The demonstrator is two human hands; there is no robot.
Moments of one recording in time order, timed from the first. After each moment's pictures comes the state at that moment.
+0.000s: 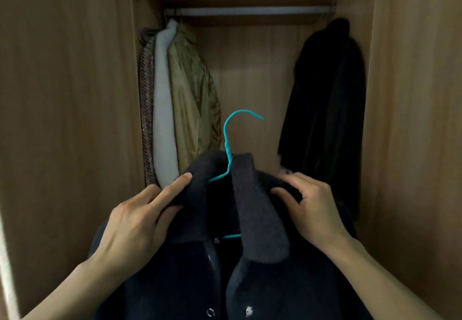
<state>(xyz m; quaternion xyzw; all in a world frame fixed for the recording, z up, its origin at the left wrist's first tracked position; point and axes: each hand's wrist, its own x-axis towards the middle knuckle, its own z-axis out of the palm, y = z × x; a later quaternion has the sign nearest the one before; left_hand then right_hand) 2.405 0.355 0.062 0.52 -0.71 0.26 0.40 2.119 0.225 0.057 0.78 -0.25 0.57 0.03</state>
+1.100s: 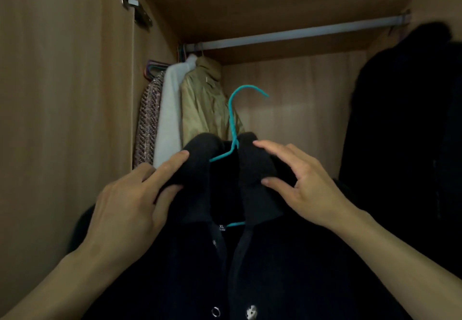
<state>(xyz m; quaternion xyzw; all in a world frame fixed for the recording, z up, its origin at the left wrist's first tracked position) 2.511 0.120 0.179 0.52 -0.60 0.48 0.39 2.254 -0.039 0.199 0.84 -0.10 0.53 0.08</state>
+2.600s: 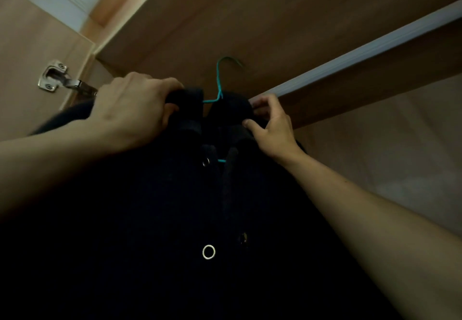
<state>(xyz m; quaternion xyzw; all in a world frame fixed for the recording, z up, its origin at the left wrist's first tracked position) 2.541 -0.100 0.537 0.57 -0.34 0.72 0.18 2.452 -0.362 0.549 0.68 0.17 0.71 -0.10</state>
